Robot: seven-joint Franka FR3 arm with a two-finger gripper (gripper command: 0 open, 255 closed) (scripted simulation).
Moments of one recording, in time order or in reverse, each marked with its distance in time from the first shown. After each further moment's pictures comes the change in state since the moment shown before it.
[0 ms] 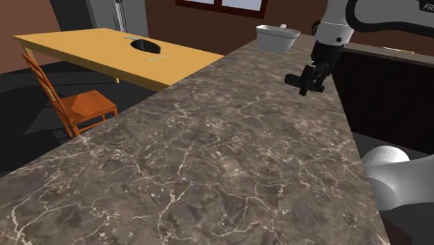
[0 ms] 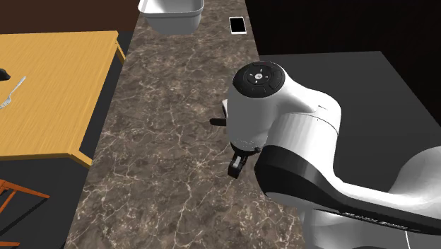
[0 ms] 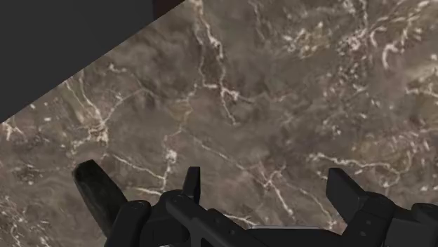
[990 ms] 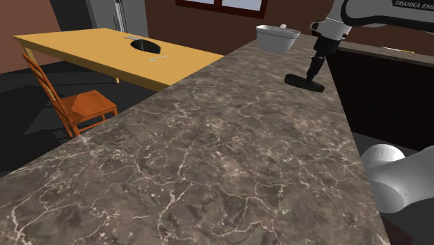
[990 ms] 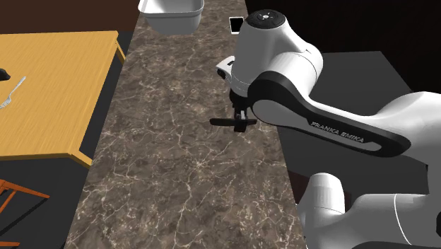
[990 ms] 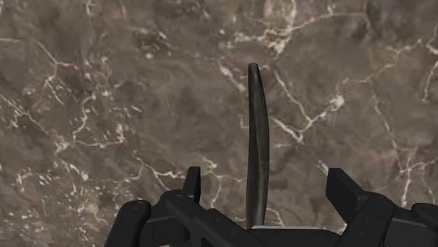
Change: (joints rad) arm 0.114 0.142 -0.351 0.106 -0.111 0.164 -0.640
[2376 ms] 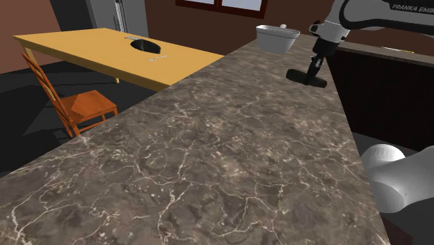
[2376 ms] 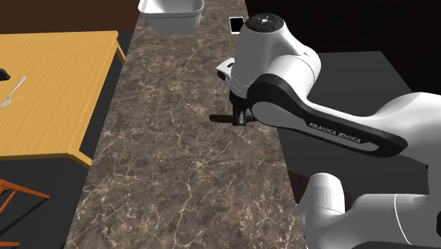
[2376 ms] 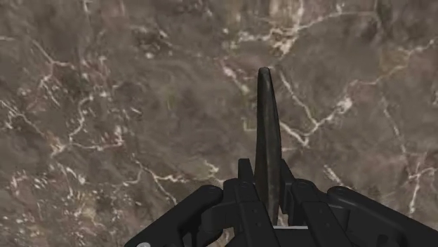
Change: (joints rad) arm 0.000 -0.002 -0.007 -0.021 -0.004 0.021 -0.008
